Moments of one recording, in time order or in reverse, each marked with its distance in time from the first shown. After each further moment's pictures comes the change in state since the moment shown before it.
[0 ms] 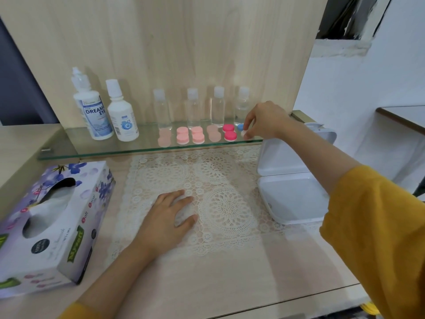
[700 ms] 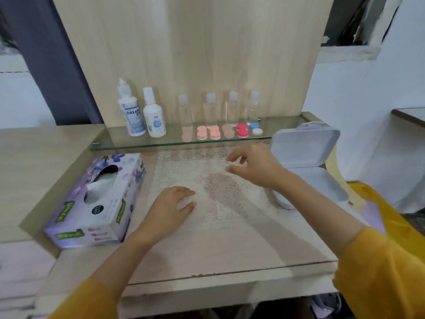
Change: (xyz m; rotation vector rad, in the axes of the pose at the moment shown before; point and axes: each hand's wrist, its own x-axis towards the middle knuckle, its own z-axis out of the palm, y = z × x) left_hand -0.039 0.025 -0.050 -0.038 0.068 -0.059; right_hand -0.112 -0.053 0.036 0.256 0.033 -0.246
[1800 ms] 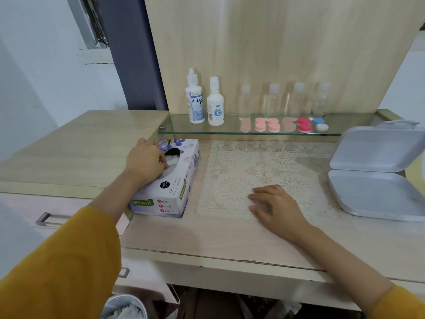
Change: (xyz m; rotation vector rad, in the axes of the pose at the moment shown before) left_hand 0.000 -0.088 -0.132 0.608 0.103 -0.345; right_hand -0.046 -0.020 0.119 0.075 -0.019 -0.105
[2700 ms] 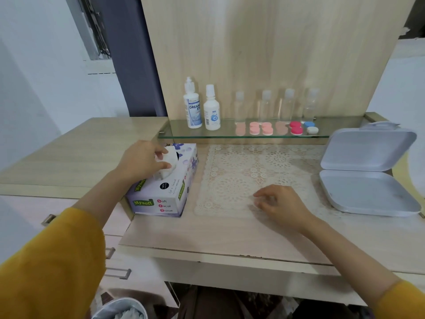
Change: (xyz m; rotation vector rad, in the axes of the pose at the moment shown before) left_hand -0.011 0.005 -0.033 -0.192 -0.006 0.045; right_hand -0.003 -0.002 -0.031 0.088 -0.026 0.061
